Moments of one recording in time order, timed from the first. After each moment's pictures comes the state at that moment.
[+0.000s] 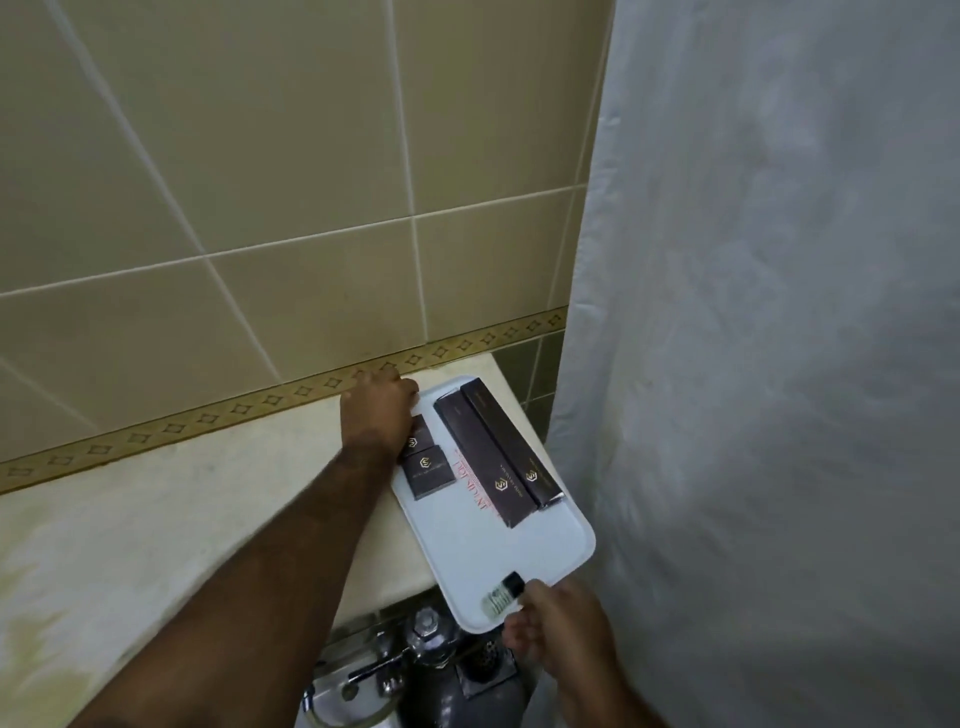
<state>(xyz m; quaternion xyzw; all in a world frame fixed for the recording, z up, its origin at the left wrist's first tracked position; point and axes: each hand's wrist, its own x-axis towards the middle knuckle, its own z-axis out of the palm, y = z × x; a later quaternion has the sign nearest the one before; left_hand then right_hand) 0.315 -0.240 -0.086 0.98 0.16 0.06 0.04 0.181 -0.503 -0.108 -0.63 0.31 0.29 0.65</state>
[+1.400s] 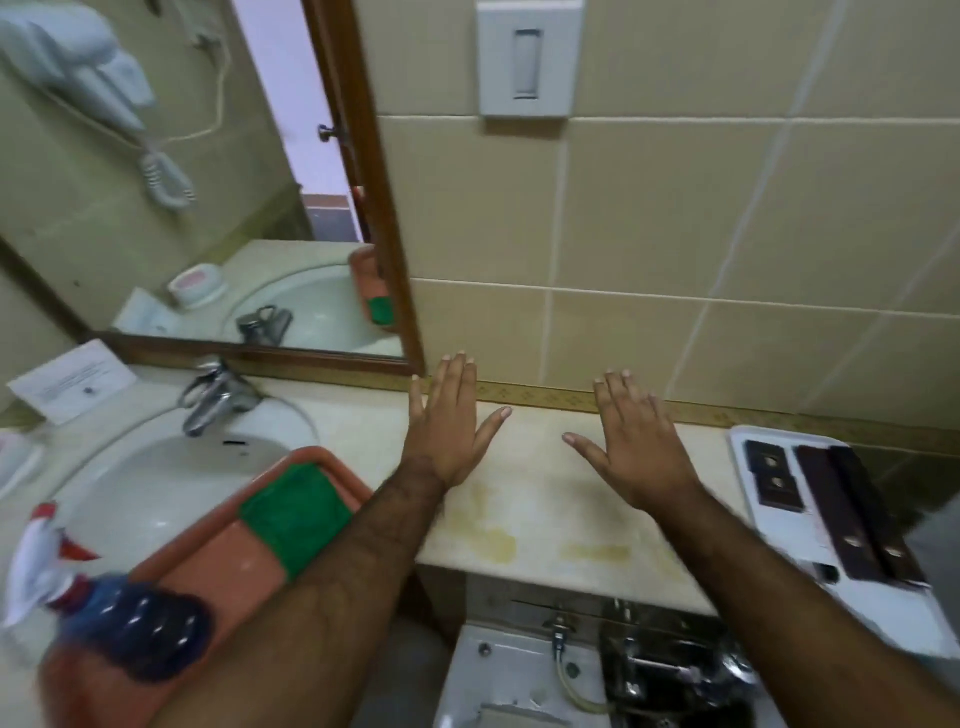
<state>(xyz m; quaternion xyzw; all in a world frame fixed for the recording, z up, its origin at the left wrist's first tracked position) -0.010 0.008 0.005 0.94 0.32 0.12 0.03 0.155 -0.183 0.013 -0.88 -0.46 -0.03 0.05</state>
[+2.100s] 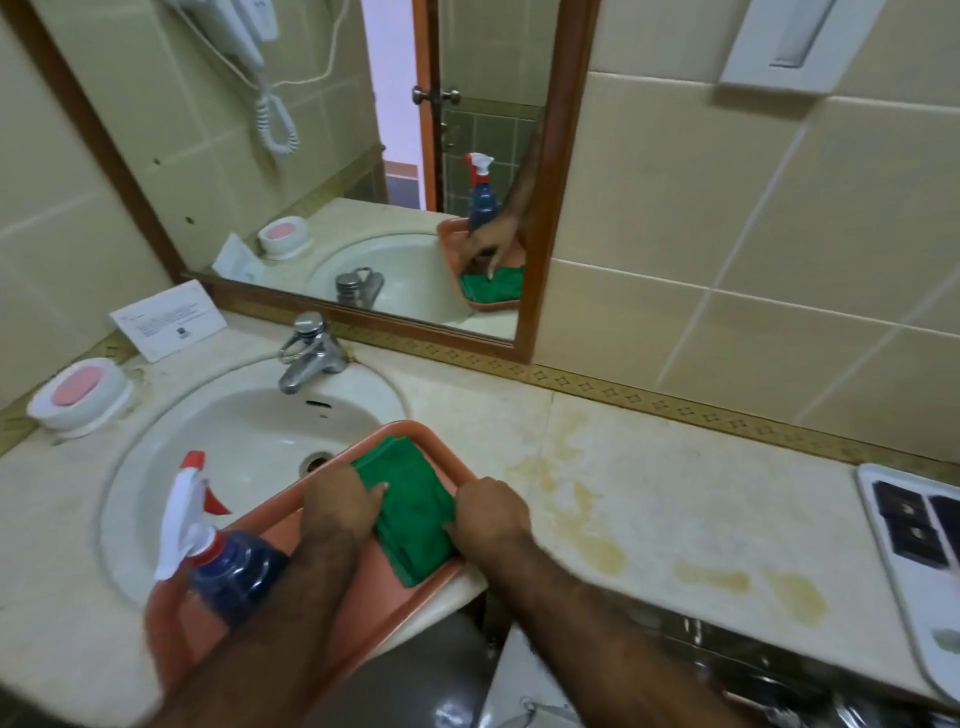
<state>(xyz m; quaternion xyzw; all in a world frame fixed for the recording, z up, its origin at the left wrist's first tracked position) -0.249 0.114 -0.059 0.73 0.64 0.09 0.22 -0.108 0.007 -0.040 -0.83 -0.53 0.18 -0.03</state>
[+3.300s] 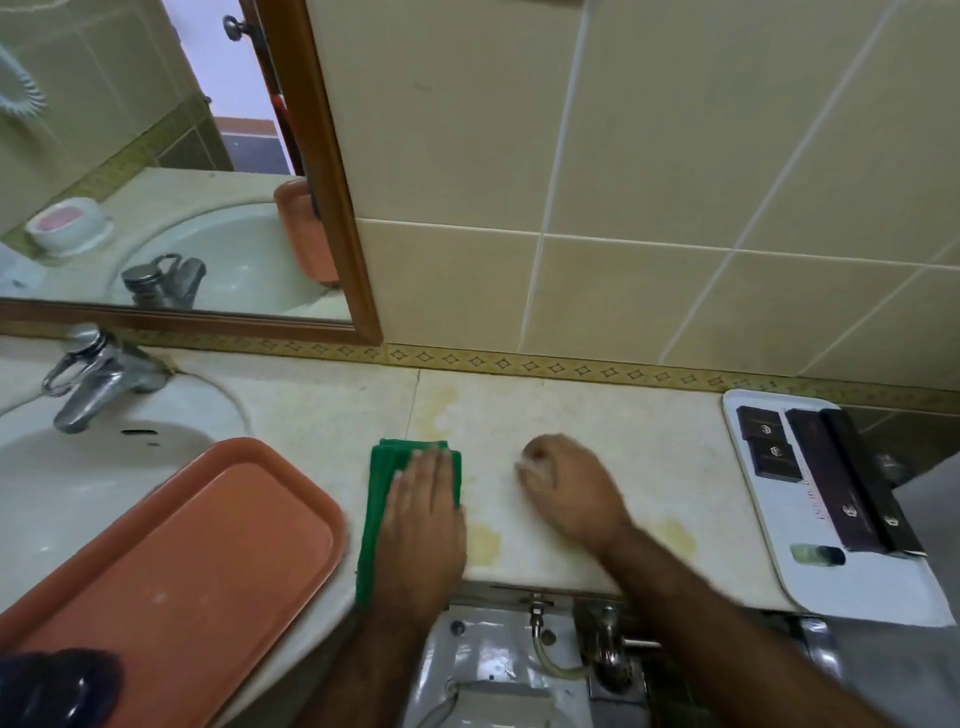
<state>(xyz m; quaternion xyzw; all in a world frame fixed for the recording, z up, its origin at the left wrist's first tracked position) -0.064 -0.044 -0.103 0.93 0.35 0.07 0.12 0.115 -0.148 -0.081 -0.86 -0.41 0.16 0.26</state>
